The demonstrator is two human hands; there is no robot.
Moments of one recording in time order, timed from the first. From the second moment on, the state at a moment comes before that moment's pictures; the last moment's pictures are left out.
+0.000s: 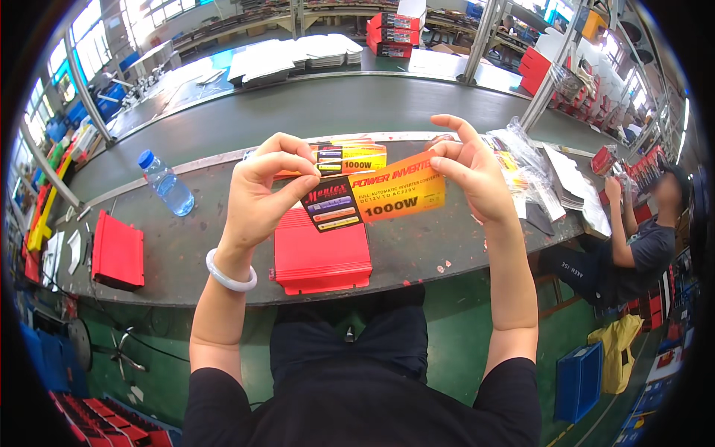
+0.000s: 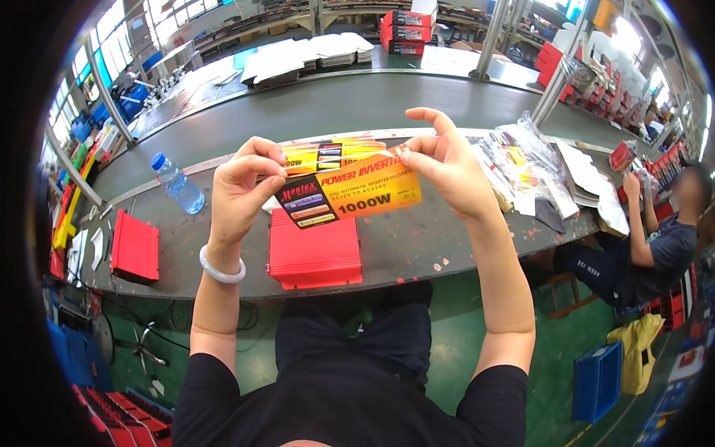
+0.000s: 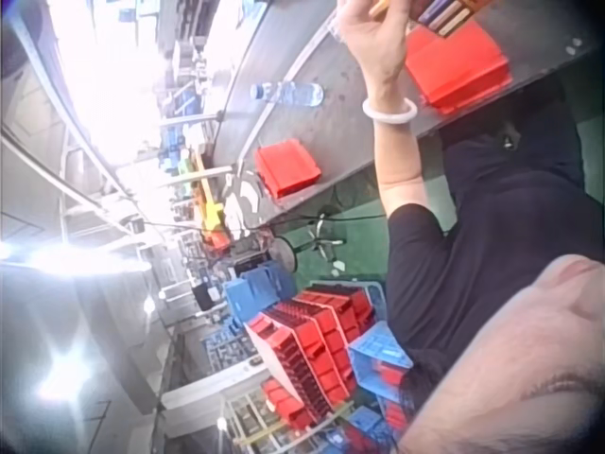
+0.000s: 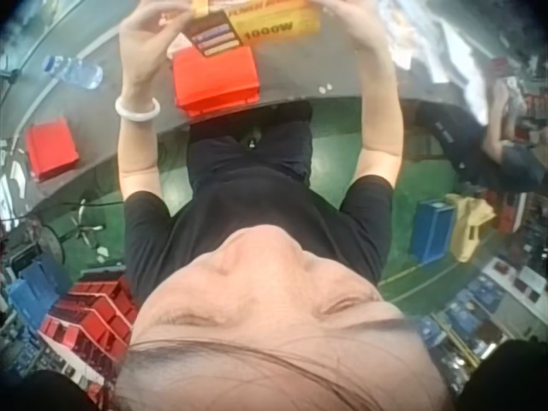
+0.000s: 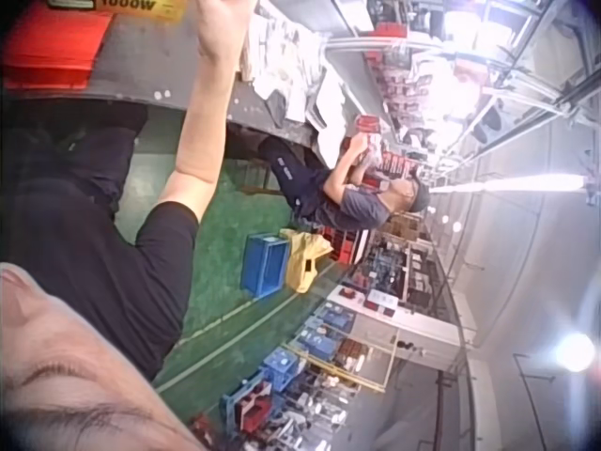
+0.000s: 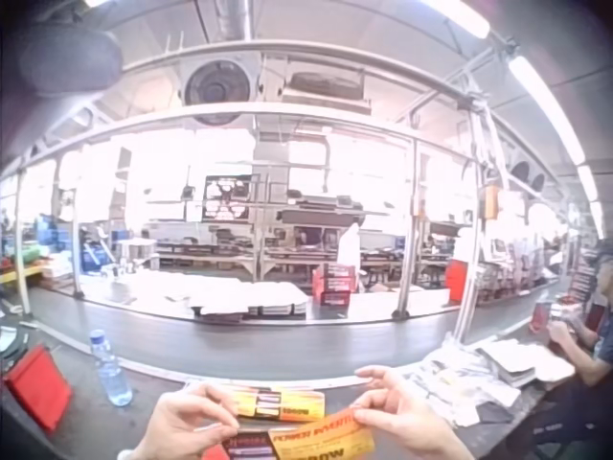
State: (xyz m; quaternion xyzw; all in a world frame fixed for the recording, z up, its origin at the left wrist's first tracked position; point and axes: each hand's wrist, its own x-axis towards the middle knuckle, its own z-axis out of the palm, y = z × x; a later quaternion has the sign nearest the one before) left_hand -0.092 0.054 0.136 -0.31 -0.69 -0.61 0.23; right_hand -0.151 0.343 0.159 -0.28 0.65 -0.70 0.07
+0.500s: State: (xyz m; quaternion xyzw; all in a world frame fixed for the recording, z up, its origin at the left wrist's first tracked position) left_hand -0.087 0.044 0.137 -0.30 -0.70 -0.59 0.25; right_hand -0.152 0.338 0.159 -0.28 0.65 -0.70 0.06
